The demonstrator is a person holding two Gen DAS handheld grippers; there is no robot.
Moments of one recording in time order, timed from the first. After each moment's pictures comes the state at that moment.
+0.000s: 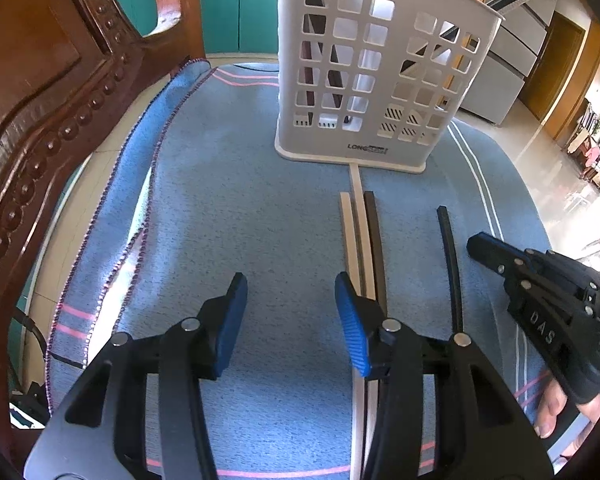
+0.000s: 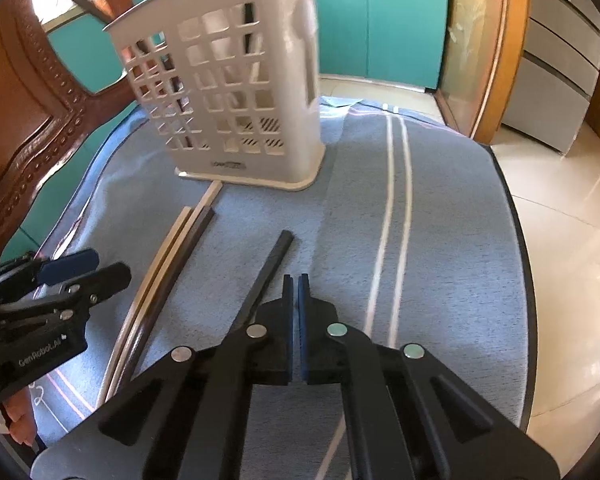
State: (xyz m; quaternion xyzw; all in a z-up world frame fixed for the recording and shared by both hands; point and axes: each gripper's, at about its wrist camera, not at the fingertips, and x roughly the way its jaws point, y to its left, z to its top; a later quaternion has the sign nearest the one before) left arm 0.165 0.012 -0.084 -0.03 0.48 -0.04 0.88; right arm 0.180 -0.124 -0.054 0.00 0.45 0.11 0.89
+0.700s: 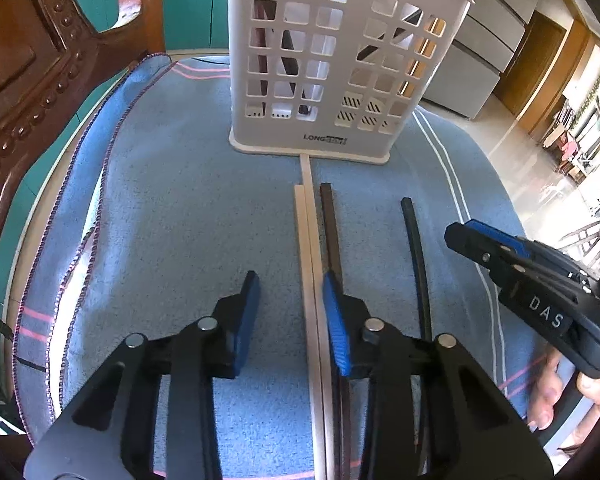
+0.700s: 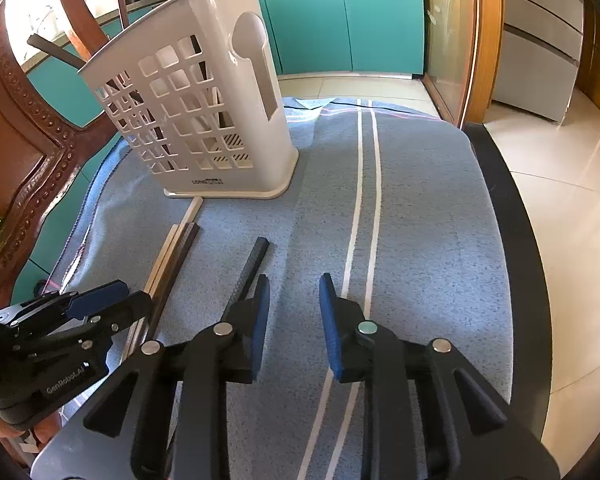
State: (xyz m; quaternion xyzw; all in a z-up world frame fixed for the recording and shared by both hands) left arm 0.172 -0.004 -0.091 -0.05 0.48 -0.09 0.87; right arm 0.184 -0.151 -0.045 0.05 0.46 0.10 0.88
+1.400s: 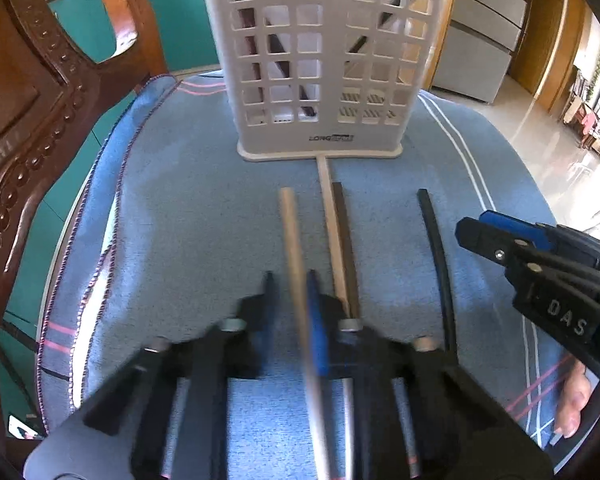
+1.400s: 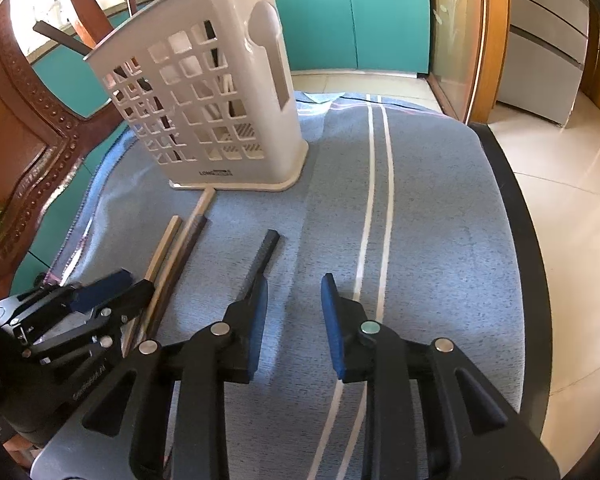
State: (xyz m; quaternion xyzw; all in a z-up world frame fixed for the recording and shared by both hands) left arm 0.160 -0.012 -0.086 0.02 0.47 -0.04 0.88; right arm 0.180 -0.141 -0.050 0.05 0.46 0.11 0.88
